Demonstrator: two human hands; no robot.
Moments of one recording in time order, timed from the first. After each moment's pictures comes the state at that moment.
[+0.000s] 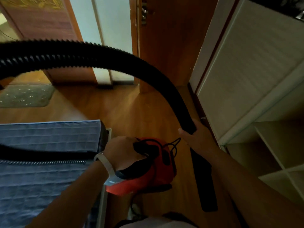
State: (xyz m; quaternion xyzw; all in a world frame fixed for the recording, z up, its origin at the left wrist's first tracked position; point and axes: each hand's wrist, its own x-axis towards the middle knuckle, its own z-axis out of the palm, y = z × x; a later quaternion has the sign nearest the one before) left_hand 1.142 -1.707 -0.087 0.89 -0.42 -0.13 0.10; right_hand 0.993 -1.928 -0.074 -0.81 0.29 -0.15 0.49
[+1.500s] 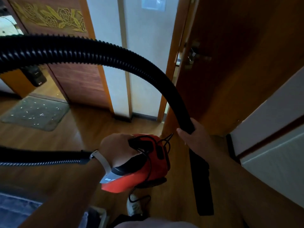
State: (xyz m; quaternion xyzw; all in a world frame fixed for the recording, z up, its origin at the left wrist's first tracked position) left_hand 1.755 -1.999 -0.087 0.95 -0.25 -0.12 0.16; right_hand 1.663 -2.262 -0.076 -0.86 0.17 -0.07 0.47
